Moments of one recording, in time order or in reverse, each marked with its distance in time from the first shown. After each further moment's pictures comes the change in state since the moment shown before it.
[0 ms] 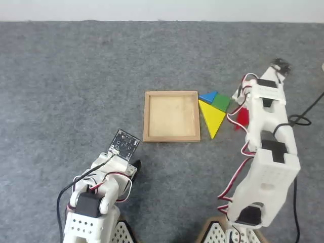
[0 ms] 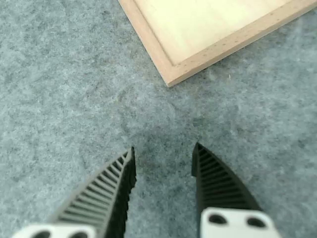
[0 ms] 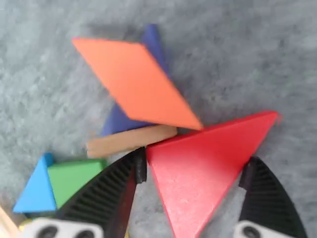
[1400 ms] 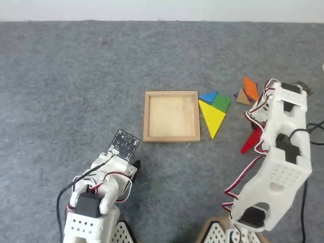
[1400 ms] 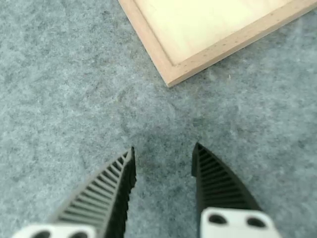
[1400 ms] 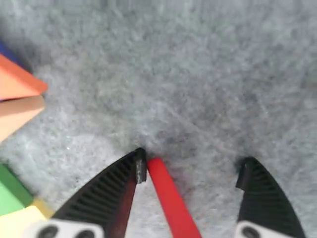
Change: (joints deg) left arm 0.0 0.0 0.0 0.0 0.0; right arm 9.5 3.3 -2.4 18.5 -1.3
